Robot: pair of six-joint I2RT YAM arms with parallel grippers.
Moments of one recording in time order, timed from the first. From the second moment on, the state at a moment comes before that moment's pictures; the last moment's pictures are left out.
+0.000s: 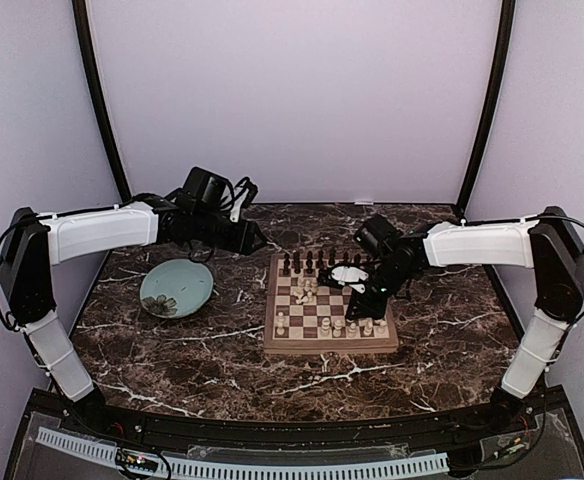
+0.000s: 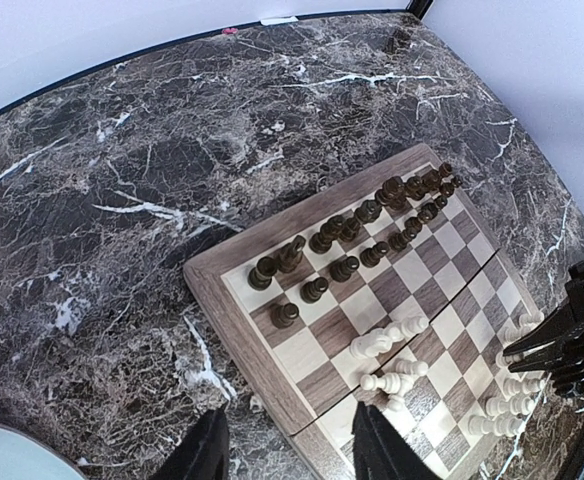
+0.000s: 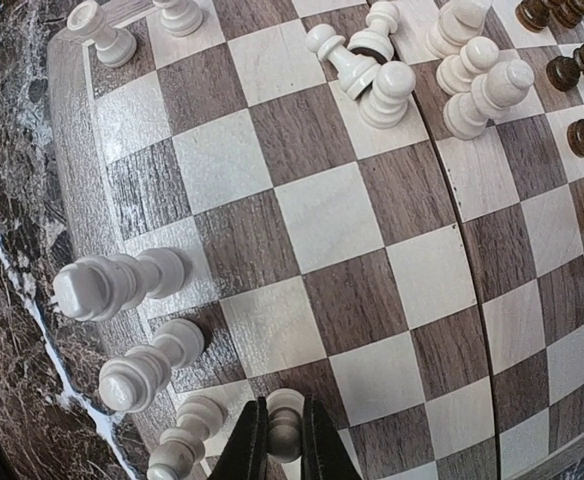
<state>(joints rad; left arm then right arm) -0.61 1.72 1.32 -0.31 0.16 -0.21 0.72 1.74 1.16 -0.63 -0.27 -0.50</state>
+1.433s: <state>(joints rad) -0.61 1.72 1.33 -0.31 0.18 -0.21 0.72 1.84 1.44 -0.71 -0.30 -0.49</state>
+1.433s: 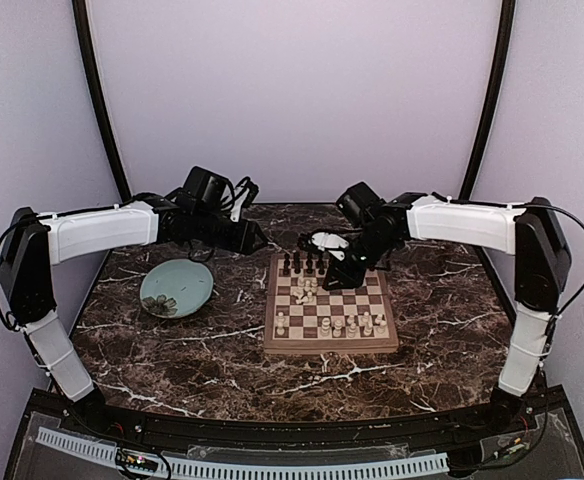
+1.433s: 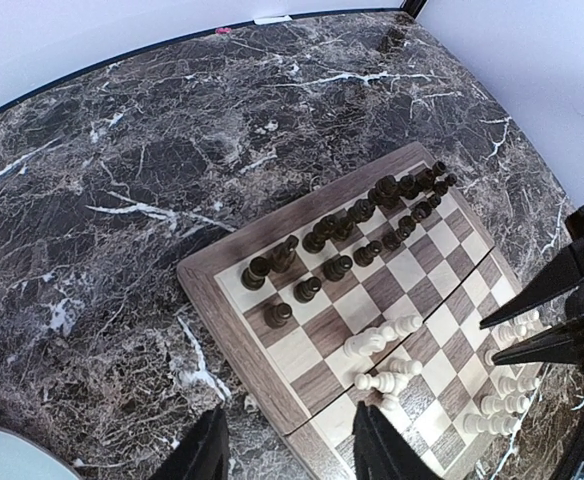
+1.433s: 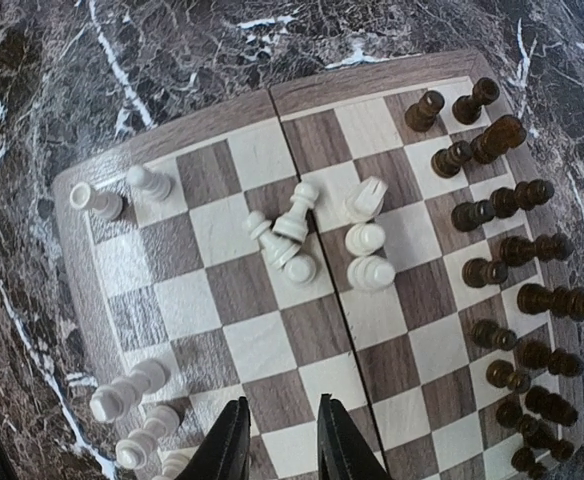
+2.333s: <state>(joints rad) -0.61 1.72 1.33 -0.32 0.19 -0.21 0.72 2.07 1.68 -0.70 -0.30 -0.38</state>
